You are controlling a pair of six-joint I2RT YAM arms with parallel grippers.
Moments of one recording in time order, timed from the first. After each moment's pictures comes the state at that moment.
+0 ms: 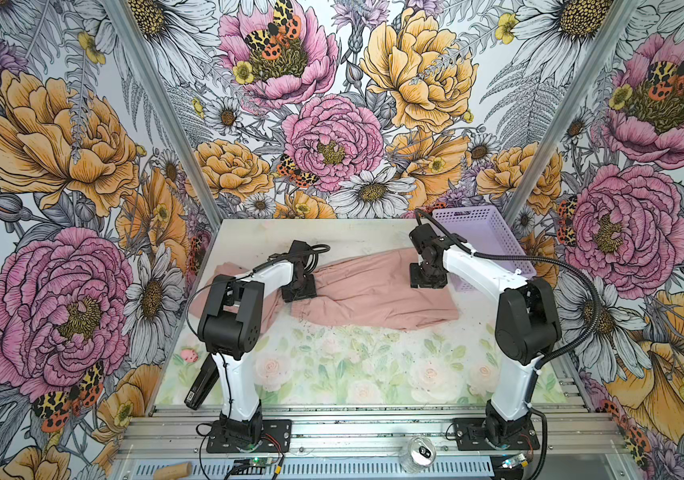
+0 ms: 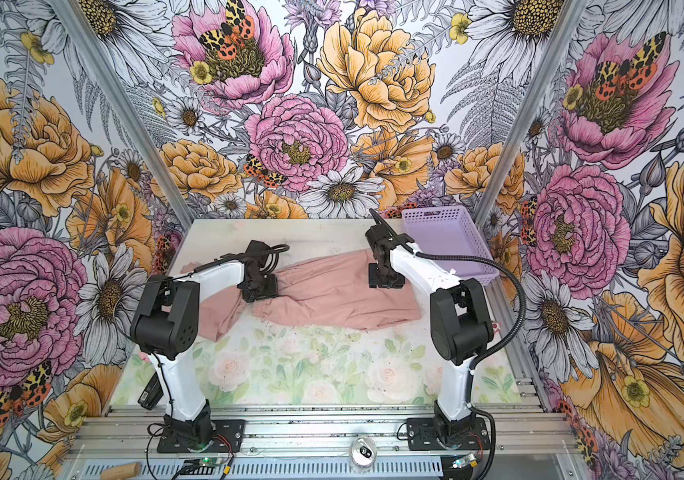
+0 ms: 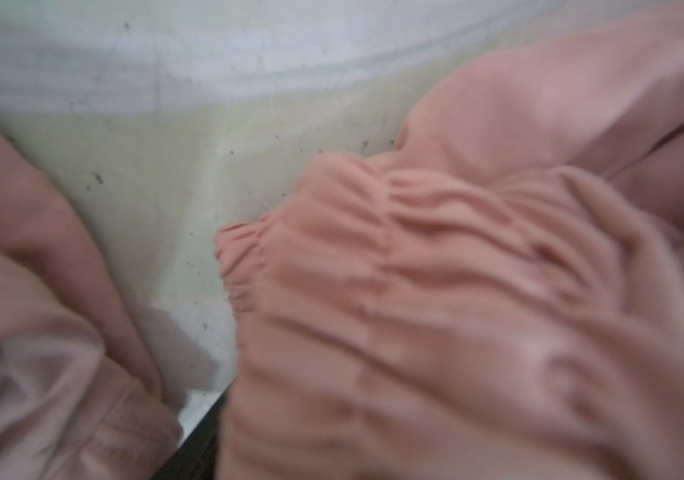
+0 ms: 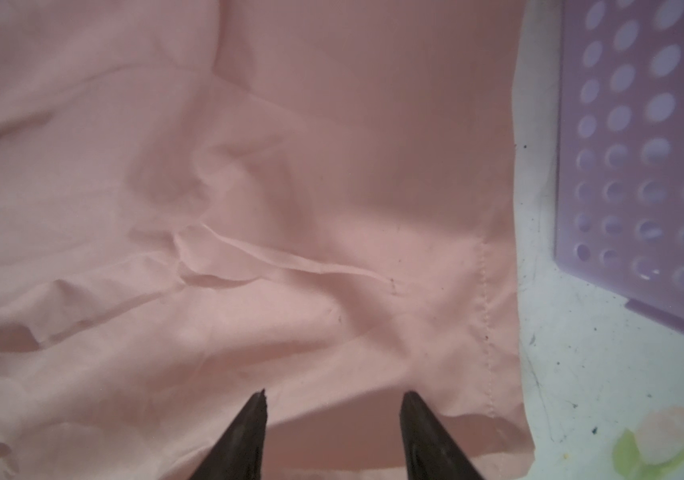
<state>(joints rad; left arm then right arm) -0.26 1.94 1.29 -0.65 -0.02 -0.43 0.36 1.90 1.55 -1.00 0.07 0.38</state>
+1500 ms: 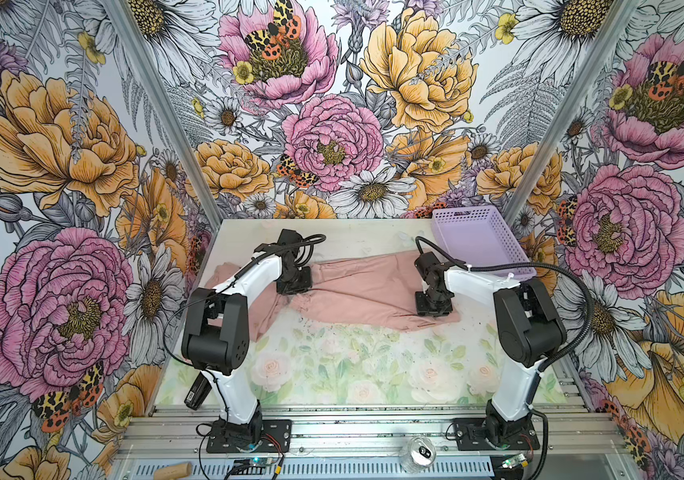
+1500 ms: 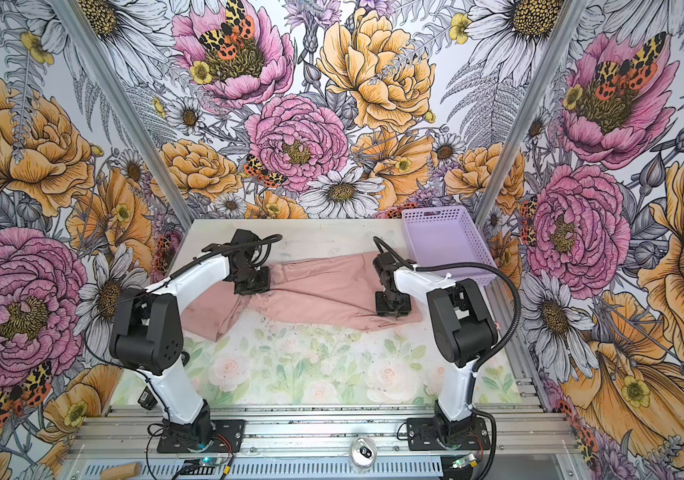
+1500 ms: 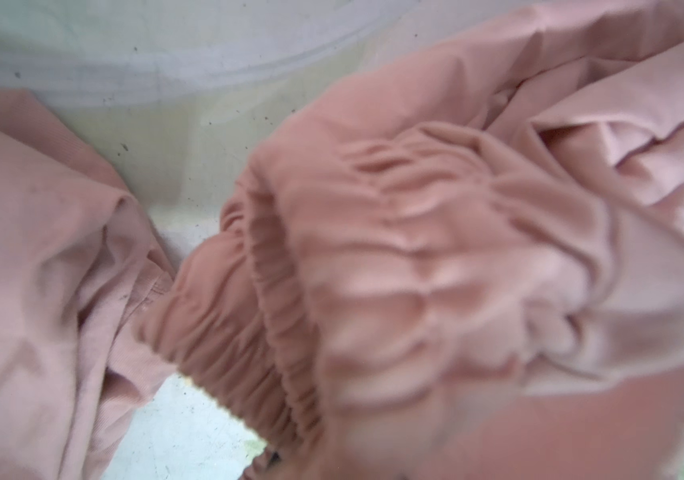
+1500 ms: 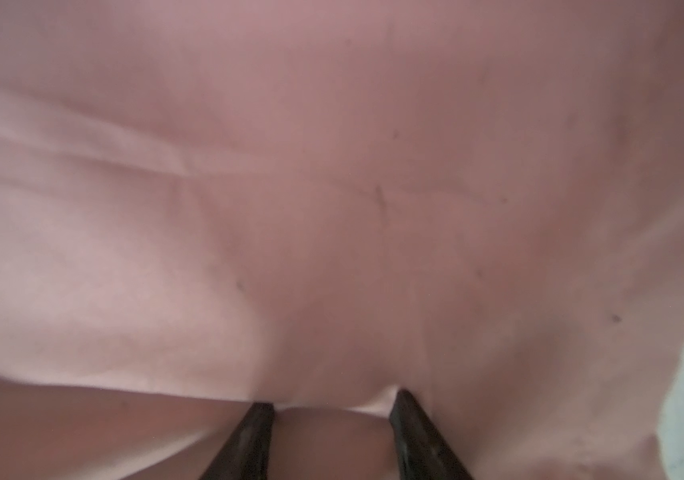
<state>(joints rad) -0.22 1.79 1.36 -0.85 0.12 -0.34 0.33 1.87 1.22 -0.84 0.01 0.34</state>
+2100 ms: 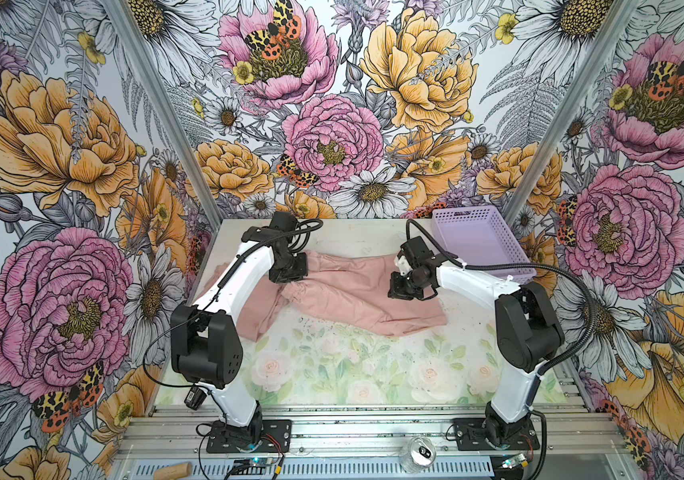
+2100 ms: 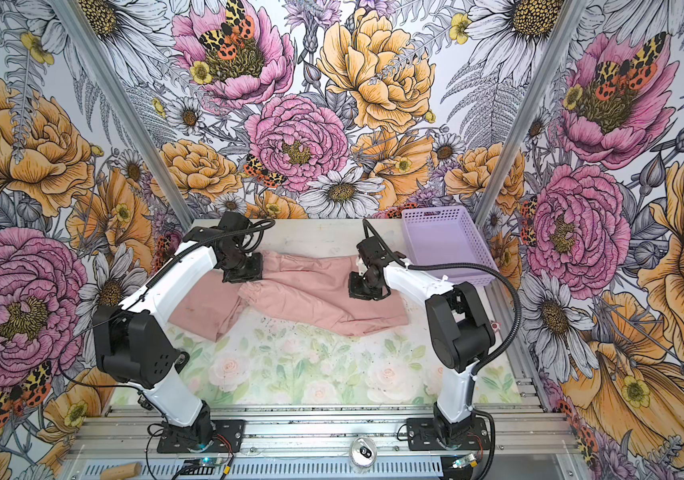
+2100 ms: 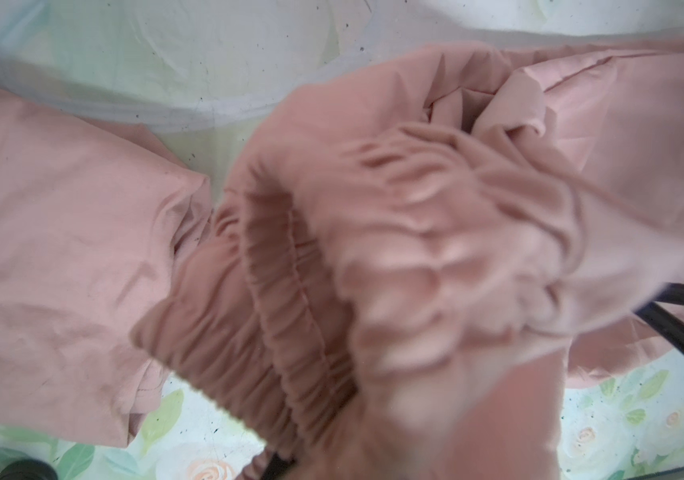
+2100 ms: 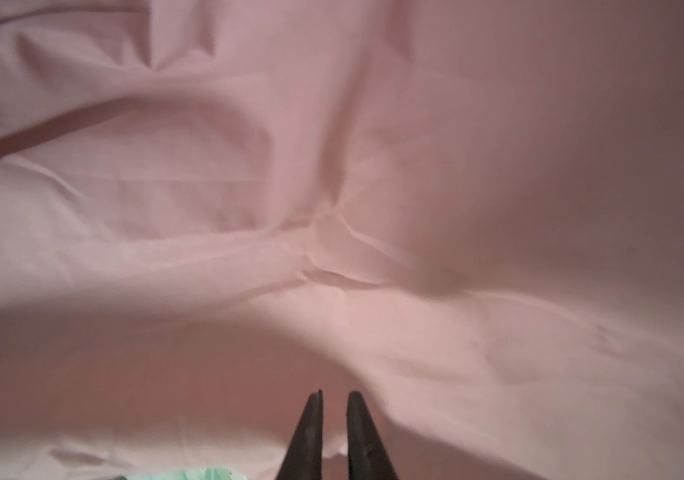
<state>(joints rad) -0.24 1.69 1.57 -1.10 0.08 -0.32 0.47 1.88 1.35 -0.61 -0.37 0.53</state>
